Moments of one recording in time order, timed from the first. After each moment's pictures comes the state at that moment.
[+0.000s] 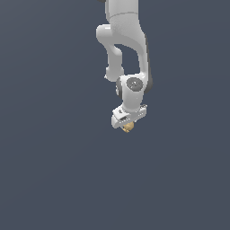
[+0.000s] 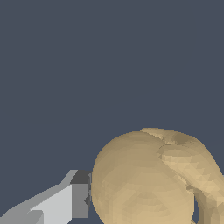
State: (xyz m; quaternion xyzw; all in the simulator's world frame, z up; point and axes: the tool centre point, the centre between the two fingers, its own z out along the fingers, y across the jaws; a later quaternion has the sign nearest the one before) arm -0.079 0.078 0.040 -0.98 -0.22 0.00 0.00
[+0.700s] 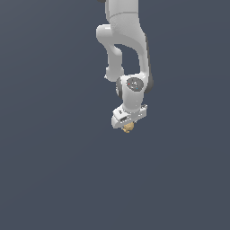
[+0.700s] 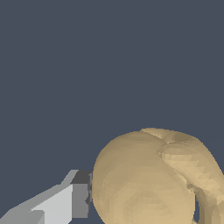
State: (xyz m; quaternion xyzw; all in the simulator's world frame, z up) arm -0.076 0.078 0.042 -0.98 -0.22 0.00 0.00
